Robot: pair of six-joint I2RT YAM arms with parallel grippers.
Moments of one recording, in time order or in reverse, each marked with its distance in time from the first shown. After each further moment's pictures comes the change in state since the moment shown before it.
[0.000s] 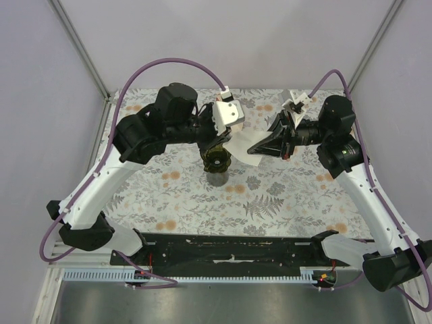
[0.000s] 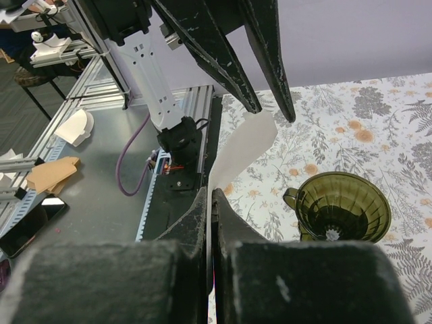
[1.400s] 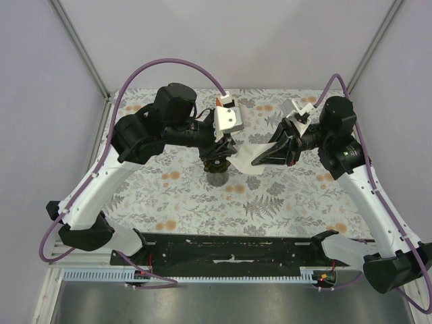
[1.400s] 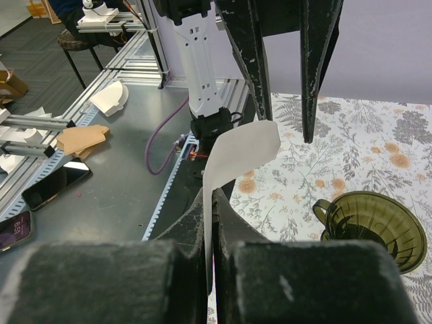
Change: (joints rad) left arm 0.000 -0.001 0.014 -0.031 0.213 0.003; right arm 0.000 -0.014 0.000 -0.029 -0.193 -0.096
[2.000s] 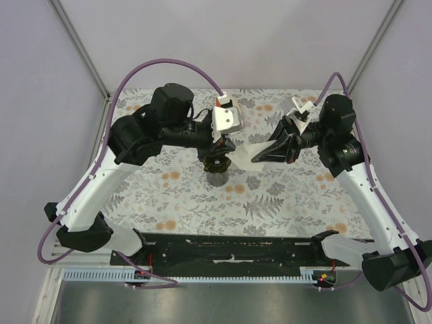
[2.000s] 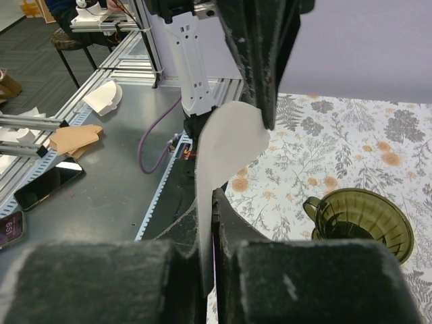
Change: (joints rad) left arm 0.000 -0.008 0.000 0.001 0.034 0.000; right arm -0.014 0.007 0.001 0.000 -0.006 -0.024
